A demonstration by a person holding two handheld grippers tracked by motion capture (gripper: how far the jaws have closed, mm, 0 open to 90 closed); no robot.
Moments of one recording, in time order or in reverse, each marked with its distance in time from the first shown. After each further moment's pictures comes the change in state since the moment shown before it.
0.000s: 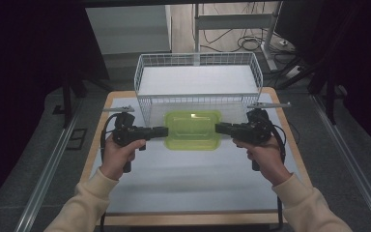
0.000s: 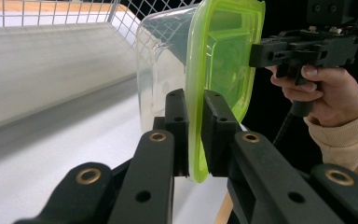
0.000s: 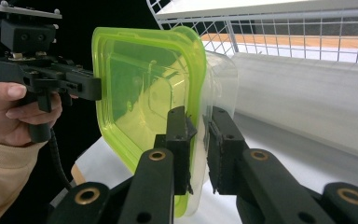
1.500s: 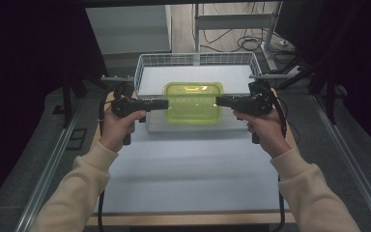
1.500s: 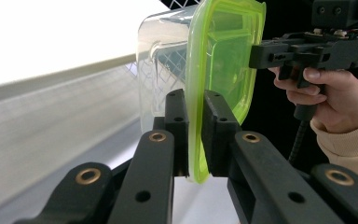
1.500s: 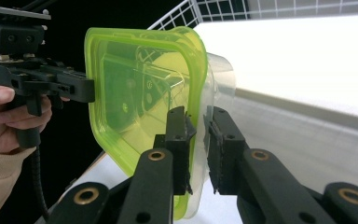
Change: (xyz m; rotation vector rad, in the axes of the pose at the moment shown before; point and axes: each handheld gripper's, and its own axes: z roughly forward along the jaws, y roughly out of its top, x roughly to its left) left arm -0.003 0.071 -0.004 -0.029 0.039 0.053; right arm -0.007 0.065 0.001 -0.057 -0.027 -0.032
